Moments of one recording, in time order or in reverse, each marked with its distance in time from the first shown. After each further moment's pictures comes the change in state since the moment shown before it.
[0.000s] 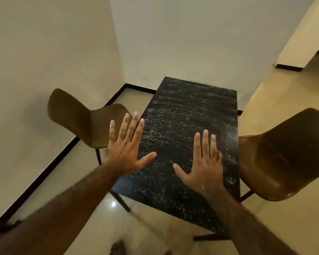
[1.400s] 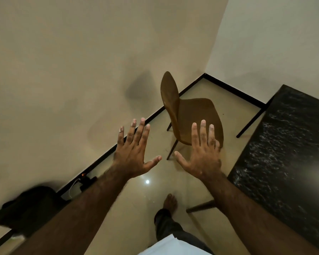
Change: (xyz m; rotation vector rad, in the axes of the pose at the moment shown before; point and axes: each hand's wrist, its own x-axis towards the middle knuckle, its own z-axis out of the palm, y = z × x) left_hand -0.245 -0.453 -0.003 0.098 -0.261 -0.417; right_hand 0.085 -0.526 0.155 0.050 -0.227 -0.413
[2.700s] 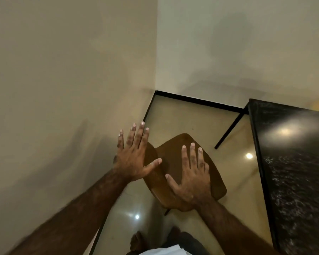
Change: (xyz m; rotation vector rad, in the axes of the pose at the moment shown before) left_hand 0.570 -0.142 0.072 -0.100 0.019 0.489; right_hand 0.414 -0.007 0.088 0.055 -0.032 0.510
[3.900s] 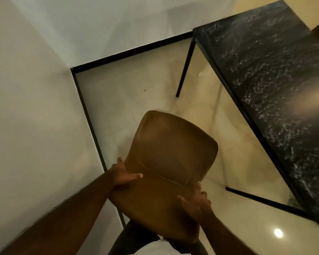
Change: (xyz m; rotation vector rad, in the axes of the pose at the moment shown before) left_hand 0.239 -0.041 0.200 -0.330 -1.246 -0.174; right_hand 0.030 -0.002 0.151 0.654 -0.625 1.340
